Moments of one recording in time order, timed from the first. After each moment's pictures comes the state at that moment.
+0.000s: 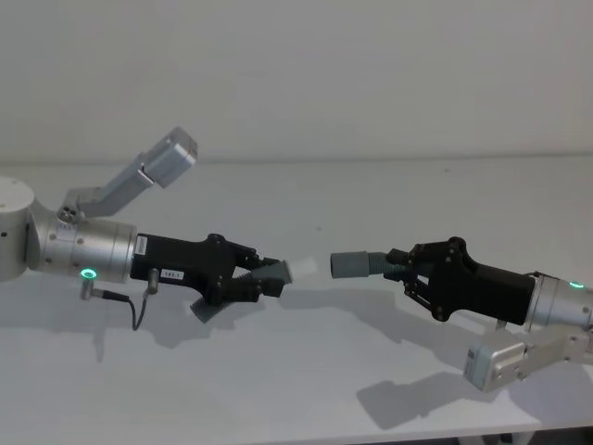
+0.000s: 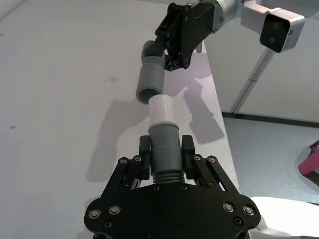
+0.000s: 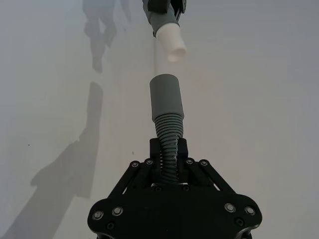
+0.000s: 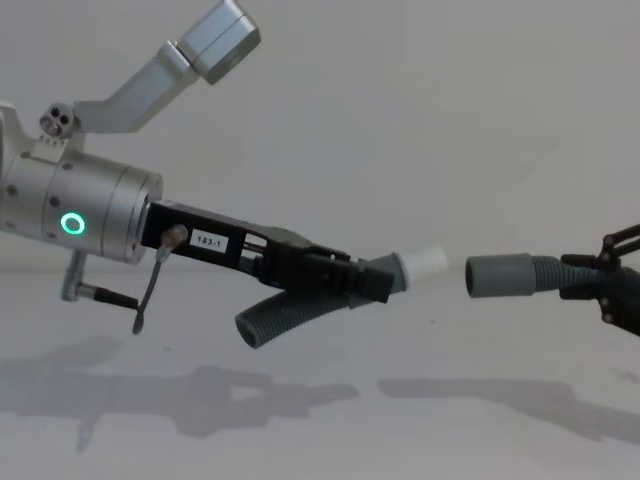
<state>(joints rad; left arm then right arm) -0.86 0.38 0.74 -1.02 -0.52 0.20 -1.25 0.37 0.64 -0.38 -1.35 -0.63 -0.80 0.27</state>
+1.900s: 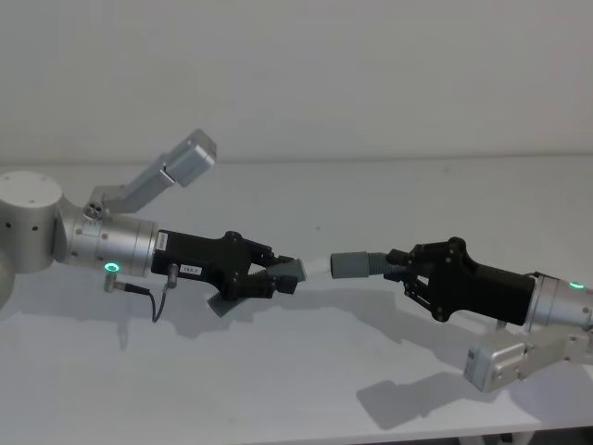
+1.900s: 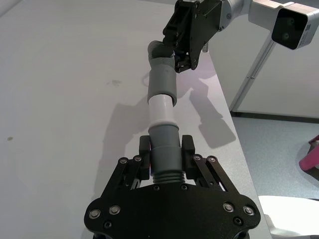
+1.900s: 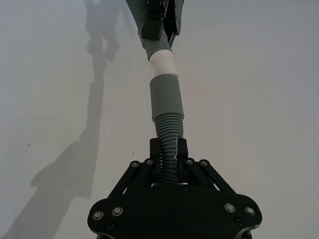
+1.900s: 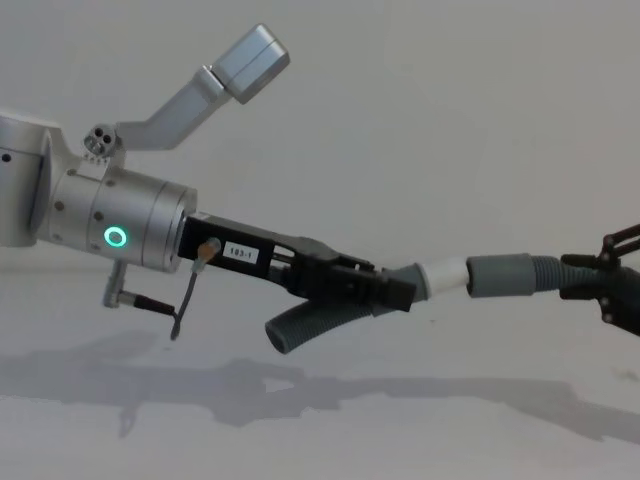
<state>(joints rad) -0.95 0.28 0.81 -0.79 -0.53 0.08 -1.30 0.37 0.64 -0.38 -1.35 -0.63 -0.80 0.27</state>
